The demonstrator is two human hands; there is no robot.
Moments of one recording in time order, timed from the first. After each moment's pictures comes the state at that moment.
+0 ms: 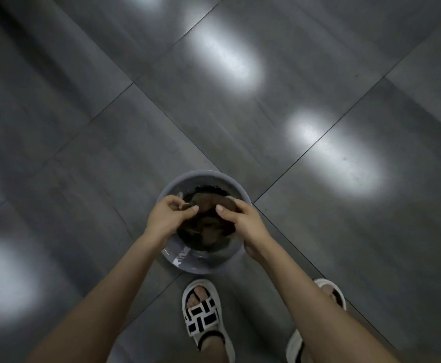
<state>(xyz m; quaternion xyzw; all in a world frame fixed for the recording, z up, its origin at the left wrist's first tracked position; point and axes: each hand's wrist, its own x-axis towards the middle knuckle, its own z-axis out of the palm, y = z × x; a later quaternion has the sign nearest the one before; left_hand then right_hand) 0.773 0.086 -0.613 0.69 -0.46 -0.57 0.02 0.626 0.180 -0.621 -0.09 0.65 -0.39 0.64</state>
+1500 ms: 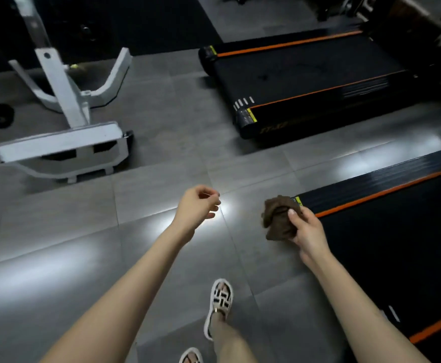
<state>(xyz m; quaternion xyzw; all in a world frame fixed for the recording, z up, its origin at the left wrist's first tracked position) -0.320 0.250 -0.045 0.14 -0.72 -0.65 -0.21 -0.263 0.480 -0.084 0.32 0.64 -0.70 0.00</state>
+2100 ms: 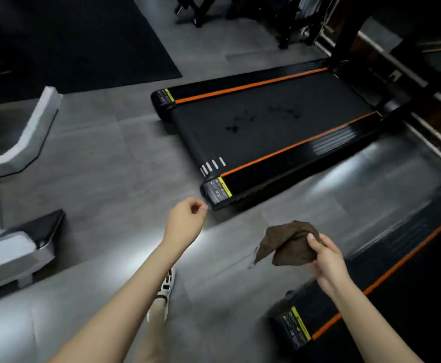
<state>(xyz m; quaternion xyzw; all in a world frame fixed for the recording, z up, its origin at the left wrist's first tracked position) -0.812 0.351 -0.097 0.04 -0.82 -0.55 -0.18 -0.693 0.616 -0.109 0.46 0.59 -0.66 -0.06</state>
